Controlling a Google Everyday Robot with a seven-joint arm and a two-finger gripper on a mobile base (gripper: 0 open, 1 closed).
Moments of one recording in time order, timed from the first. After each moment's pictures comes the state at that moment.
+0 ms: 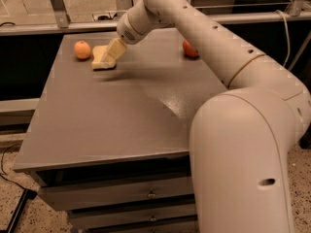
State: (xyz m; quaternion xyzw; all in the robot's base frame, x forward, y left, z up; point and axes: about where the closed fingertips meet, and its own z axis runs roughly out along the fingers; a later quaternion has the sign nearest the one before) arm 0.780 0.120 0.885 -0.58 0.69 0.16 0.39
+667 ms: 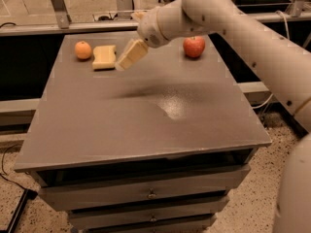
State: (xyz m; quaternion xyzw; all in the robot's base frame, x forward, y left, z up) arm 0.711 0.061 0.933 -0.58 0.63 0.18 0.48
